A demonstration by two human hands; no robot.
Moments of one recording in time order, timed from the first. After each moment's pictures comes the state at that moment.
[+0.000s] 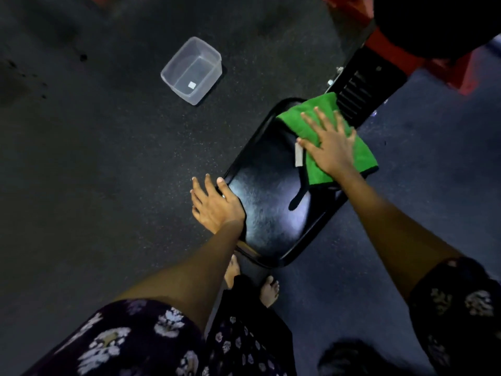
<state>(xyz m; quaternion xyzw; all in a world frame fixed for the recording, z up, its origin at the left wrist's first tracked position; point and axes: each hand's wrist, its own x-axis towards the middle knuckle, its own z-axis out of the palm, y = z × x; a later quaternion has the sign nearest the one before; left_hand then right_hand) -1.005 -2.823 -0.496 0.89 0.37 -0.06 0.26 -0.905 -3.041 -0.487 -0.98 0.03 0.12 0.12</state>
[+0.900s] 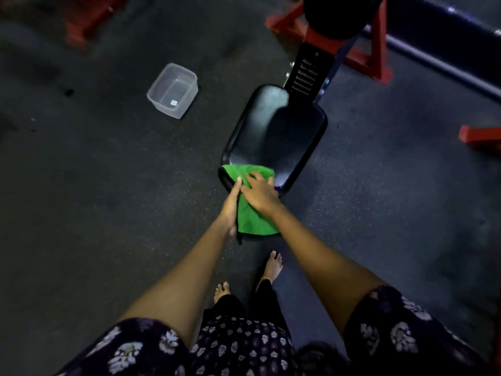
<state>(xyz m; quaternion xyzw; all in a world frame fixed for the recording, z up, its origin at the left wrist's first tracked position) -1.141 -2.756 -0.398 0.48 0.27 -0.42 0.72 -1.127 -2.844 -0.401 -0.90 0.16 0.27 0.31</state>
